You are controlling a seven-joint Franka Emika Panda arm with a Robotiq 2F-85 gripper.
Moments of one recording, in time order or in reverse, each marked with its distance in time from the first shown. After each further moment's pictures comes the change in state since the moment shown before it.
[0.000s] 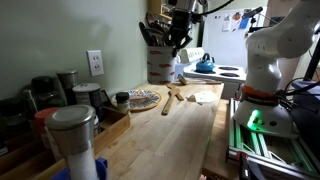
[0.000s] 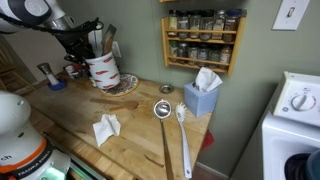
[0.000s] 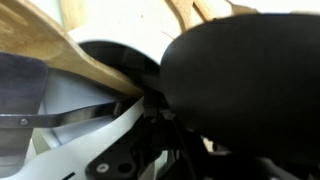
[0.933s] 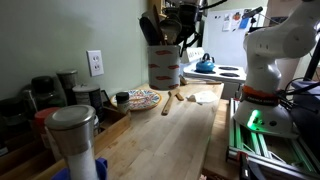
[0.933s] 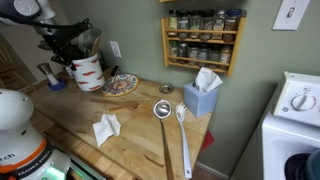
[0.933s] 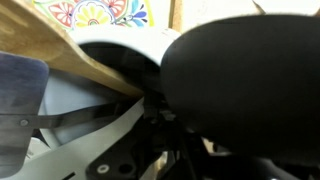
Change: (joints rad) arm 0.117 -0.087 -0.036 -0.018 0.123 -0.107 -0.316
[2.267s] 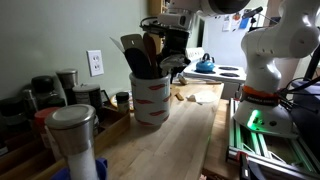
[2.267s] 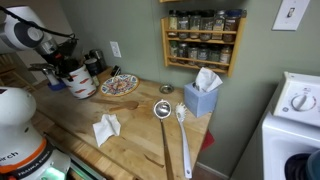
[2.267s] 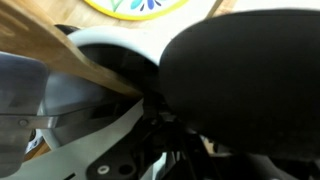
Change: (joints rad) arm 0.131 0.329 0.164 -0.026 0.029 0.352 -0.217
